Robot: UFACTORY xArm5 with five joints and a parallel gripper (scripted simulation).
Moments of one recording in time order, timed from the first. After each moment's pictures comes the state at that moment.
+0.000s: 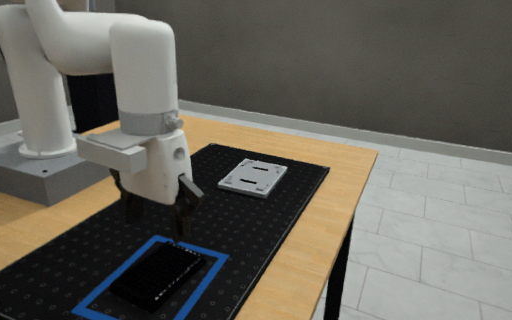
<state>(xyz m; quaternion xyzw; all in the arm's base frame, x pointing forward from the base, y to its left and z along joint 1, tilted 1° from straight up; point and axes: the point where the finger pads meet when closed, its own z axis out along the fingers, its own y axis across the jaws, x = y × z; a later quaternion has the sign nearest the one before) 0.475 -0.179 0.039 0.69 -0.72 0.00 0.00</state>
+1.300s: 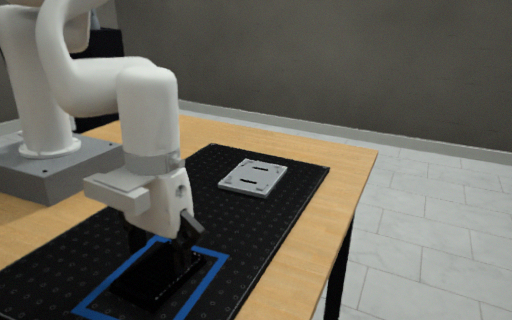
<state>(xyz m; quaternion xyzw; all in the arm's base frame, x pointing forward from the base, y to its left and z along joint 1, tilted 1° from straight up) 0.474 -0.178 -0.018 0.69 -0.72 0.00 0.00</state>
